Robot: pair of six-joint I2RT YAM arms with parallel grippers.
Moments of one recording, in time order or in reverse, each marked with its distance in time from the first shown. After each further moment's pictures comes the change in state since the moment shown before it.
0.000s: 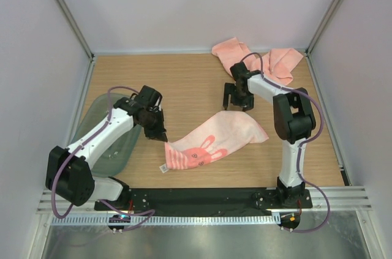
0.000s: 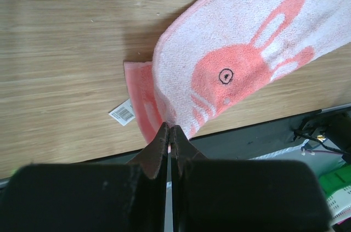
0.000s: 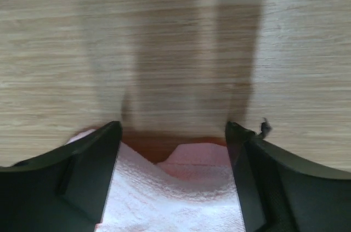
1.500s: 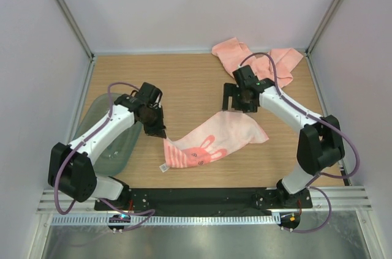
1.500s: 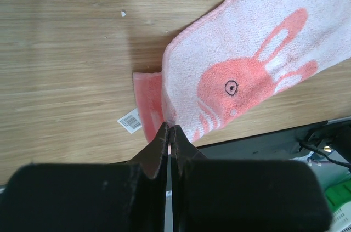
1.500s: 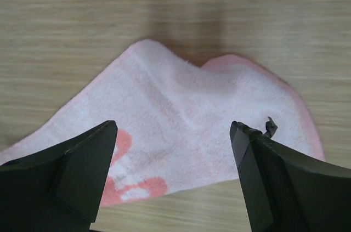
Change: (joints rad) left arm 0.015 0.035 0.041 -0.003 -0.037 0.027; right arm 0.123 -0.454 -0.270 -0.002 0.014 0.066
